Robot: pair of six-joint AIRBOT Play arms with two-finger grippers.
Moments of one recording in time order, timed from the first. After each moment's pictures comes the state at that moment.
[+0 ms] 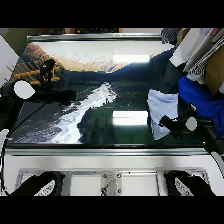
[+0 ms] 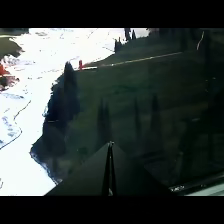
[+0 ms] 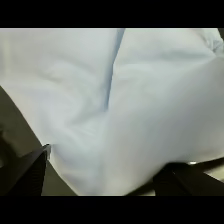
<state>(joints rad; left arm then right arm) -0.15 -1.10 1.16 1.23 -1.15 -1.60 0.00 -0.92 0.60 -1.46 0.98 2.17</state>
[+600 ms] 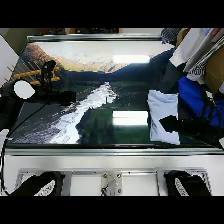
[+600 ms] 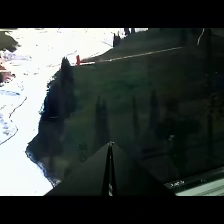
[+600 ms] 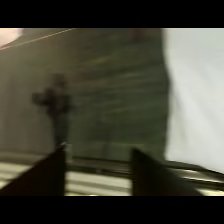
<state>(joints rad) -0.15 -1.10 1.16 1.23 -1.17 -1.60 0.04 -0.51 0.74 -1.14 1.17 1.70</state>
